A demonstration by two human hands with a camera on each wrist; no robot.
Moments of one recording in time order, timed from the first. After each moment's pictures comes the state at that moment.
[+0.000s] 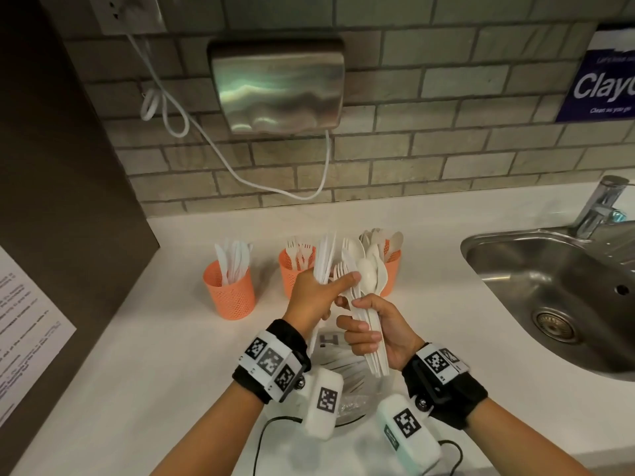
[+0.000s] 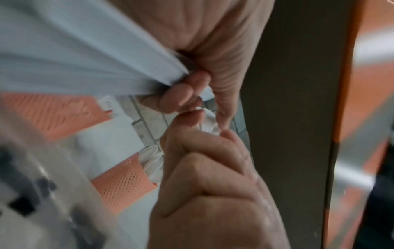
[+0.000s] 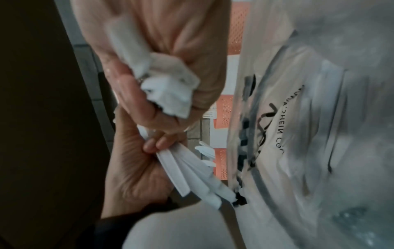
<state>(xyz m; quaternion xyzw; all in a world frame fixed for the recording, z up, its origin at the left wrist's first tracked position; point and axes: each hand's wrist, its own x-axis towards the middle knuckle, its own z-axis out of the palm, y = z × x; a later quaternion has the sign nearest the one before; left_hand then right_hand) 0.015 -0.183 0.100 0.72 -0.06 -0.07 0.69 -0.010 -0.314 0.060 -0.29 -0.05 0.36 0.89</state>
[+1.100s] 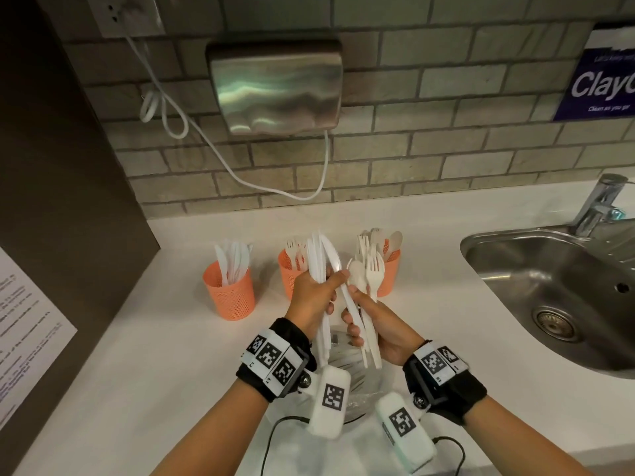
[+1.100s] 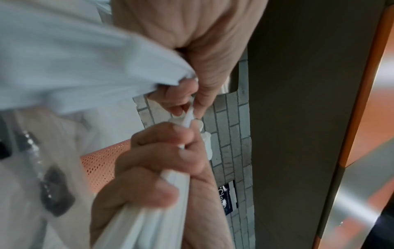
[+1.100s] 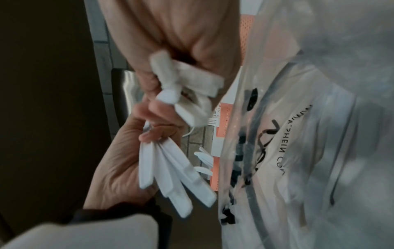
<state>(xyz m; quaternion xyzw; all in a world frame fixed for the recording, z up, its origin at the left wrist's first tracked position) 0.023 -0.189 0.091 0.68 0.00 -0.06 0.73 -0.015 -0.306 0.070 -0.54 0.03 0.18 0.82</state>
